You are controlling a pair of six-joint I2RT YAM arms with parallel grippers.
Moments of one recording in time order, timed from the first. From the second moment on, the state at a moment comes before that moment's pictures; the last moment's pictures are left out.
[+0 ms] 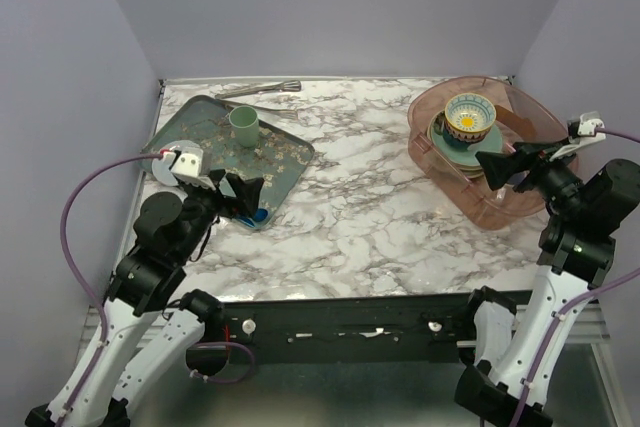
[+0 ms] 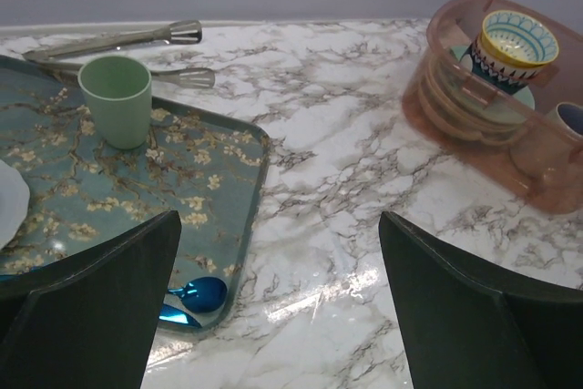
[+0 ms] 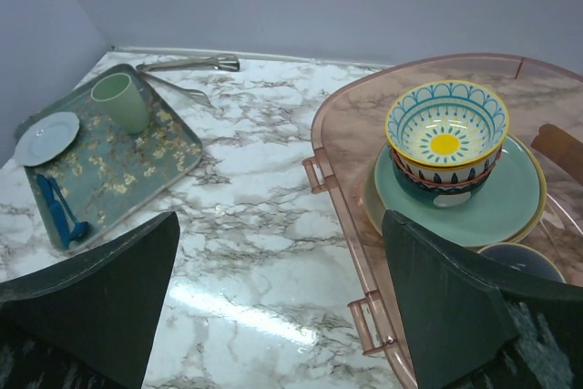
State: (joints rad) left arm -0.48 0.52 0.82 -0.41 -0.07 -0.25; right arm -0.54 0.70 1.07 -0.47 -0.92 0.08
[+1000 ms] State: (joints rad) left arm -0.48 0.37 0.84 -0.50 -0.21 -0.25; right arm -0.54 0.60 1.07 -0.52 -0.82 0.08
